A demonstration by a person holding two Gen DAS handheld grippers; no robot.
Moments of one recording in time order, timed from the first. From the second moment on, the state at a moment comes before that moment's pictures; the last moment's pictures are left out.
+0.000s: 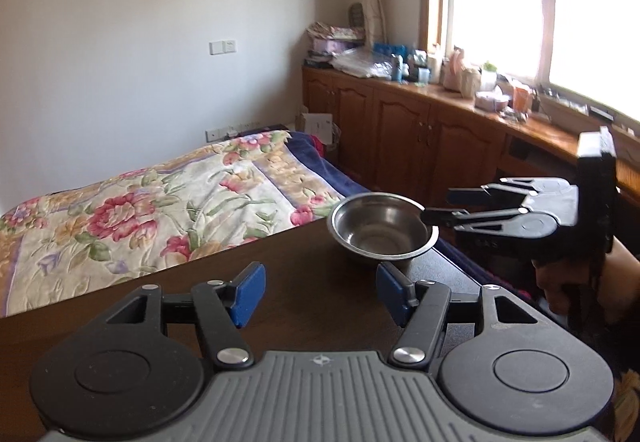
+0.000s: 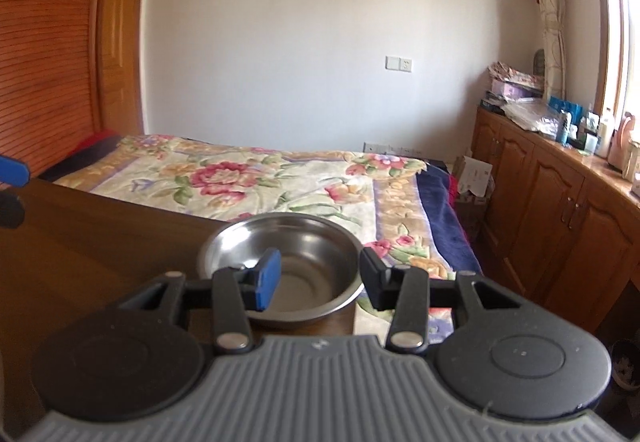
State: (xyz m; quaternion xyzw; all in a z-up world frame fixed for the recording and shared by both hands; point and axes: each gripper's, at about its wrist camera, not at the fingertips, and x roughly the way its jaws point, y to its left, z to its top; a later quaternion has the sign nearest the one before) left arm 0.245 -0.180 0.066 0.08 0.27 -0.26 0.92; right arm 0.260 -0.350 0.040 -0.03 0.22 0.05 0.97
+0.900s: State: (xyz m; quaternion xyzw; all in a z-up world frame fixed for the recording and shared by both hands) left arm 0.327 -0.231 0.029 0.06 0.35 -0.28 0.89; right arm 0.291 -0.369 0.019 0.07 0.28 0.07 0.95
